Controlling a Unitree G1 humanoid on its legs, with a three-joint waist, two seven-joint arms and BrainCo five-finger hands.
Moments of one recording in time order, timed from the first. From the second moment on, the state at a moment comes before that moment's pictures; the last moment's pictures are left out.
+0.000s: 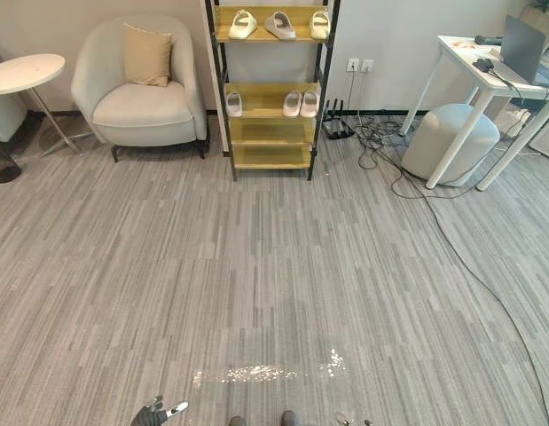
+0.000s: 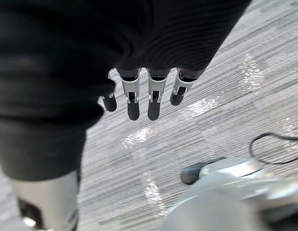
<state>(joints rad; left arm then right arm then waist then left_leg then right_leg) 0.12 0.16 -0.05 1.05 -0.06 -0.10 0.08 0.15 -0.10 -0.15 1.09 0.27 -0.10 -0.06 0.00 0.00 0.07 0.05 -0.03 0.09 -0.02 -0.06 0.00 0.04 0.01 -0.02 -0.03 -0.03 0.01</state>
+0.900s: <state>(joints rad) 0.04 0.09 -0.06 1.08 -0.03 -0.12 0.08 0.07 -0.05 -0.15 1.08 0.23 -0.11 -0.06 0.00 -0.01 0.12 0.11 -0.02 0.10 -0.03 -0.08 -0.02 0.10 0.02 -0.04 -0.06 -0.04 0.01</state>
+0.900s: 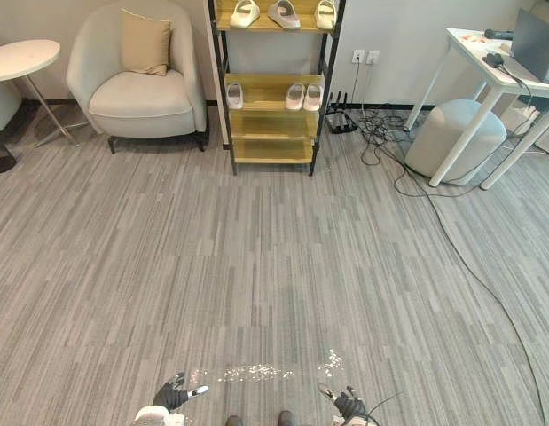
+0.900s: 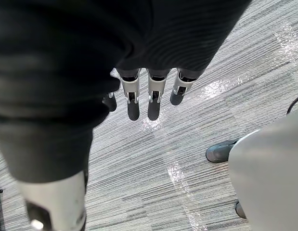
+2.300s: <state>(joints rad) 0.01 0.02 0.07 1.01 -0.08 -0.12 0.09 0.03 -0.08 -0.12 1.01 0.20 -0.11 -0.06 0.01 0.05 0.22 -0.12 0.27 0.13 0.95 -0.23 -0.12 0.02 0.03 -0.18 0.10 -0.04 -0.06</state>
